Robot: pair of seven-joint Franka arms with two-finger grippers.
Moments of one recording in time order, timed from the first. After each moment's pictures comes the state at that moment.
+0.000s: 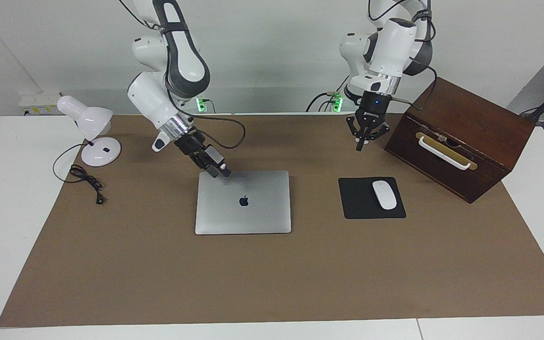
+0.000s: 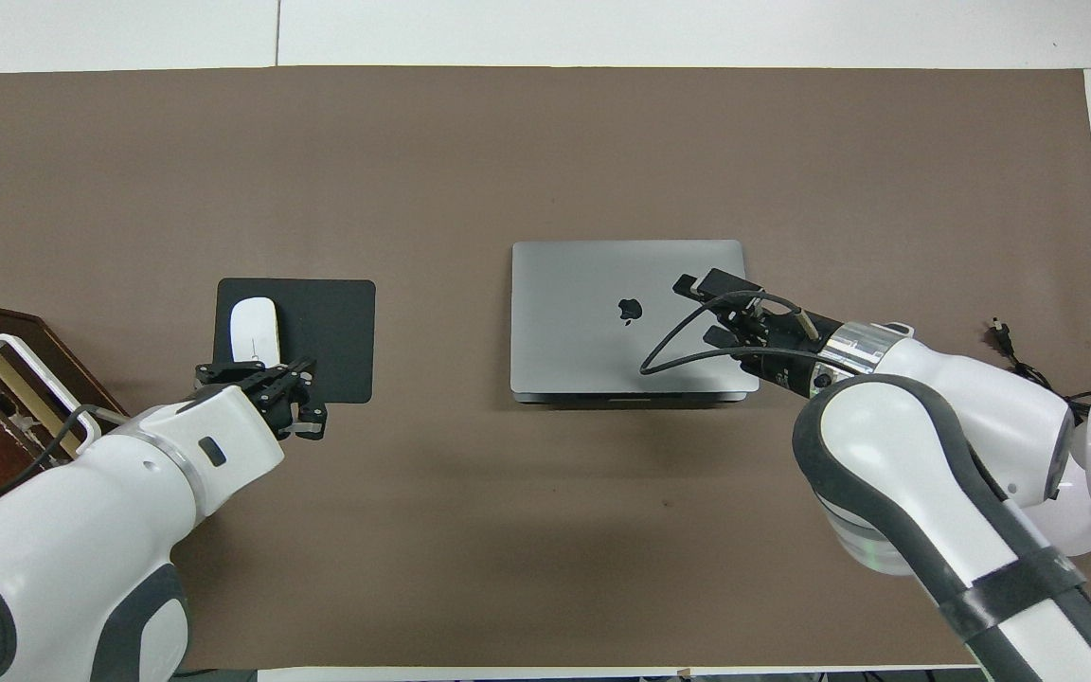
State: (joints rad) left arm -0.38 -0.43 -0.02 -2.56 -0.11 2.66 0.13; right arm 0.23 -0.06 0.13 -2.34 1.34 2.73 -0.03
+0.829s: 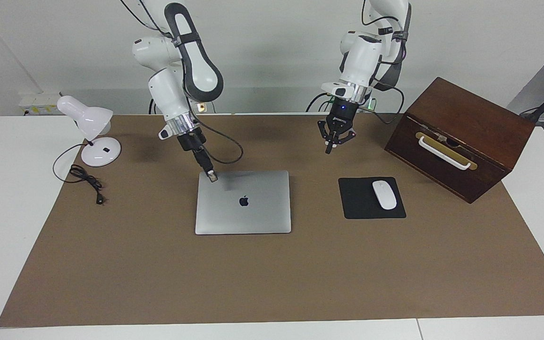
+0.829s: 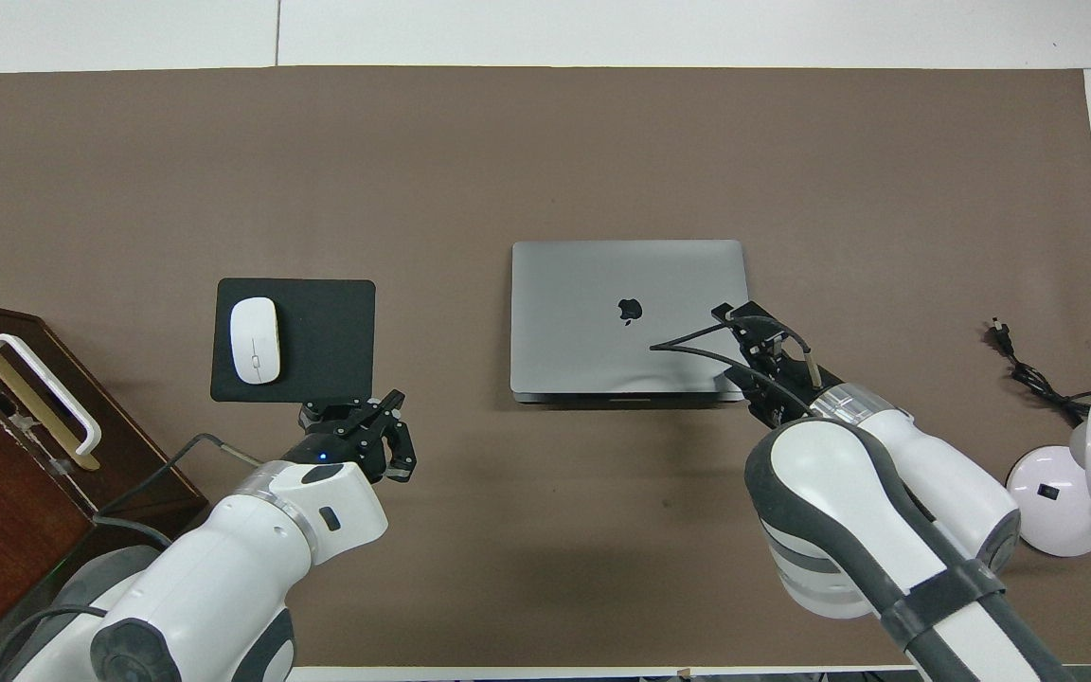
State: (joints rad) left arm -0.55 -0.33 -0.02 -2.73 -0.11 3.04 0.14; right arm 0.34 -0.05 0.13 -2.46 1.57 3.07 0.06
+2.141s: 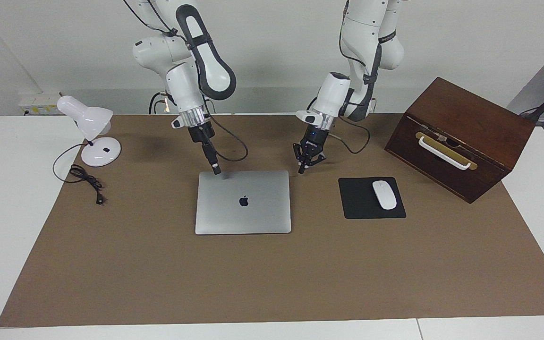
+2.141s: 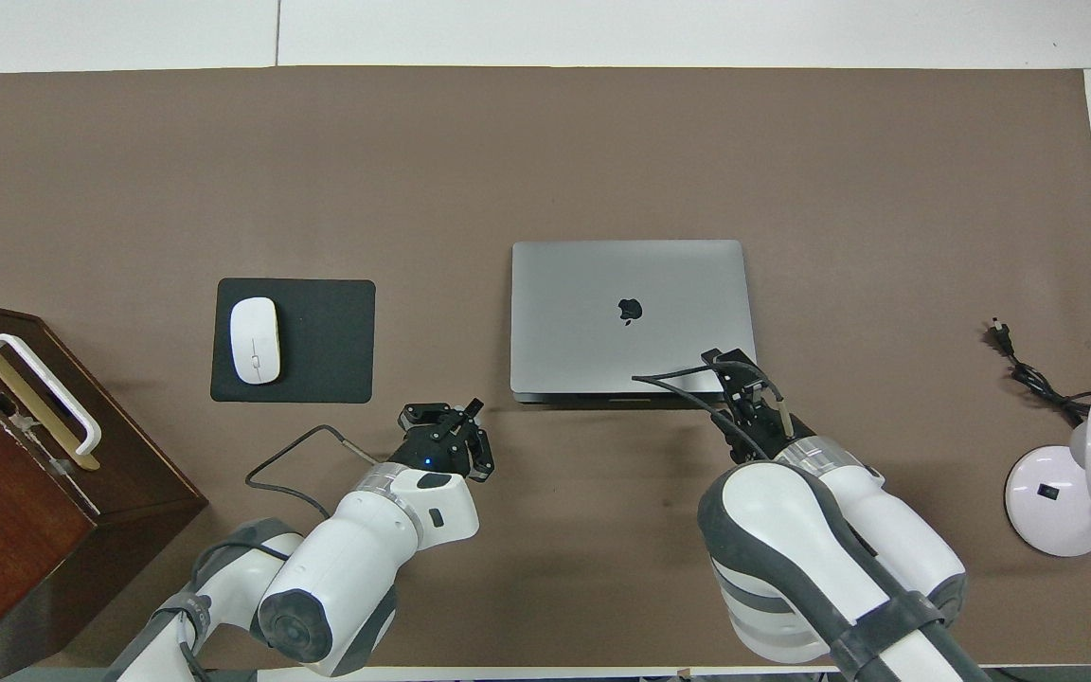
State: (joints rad) left arm -0.69 0.09 -0.02 -2.69 -0.11 3.49 0.14; right arm 0.47 -0.05 0.13 -2.51 1.75 3.22 0.06
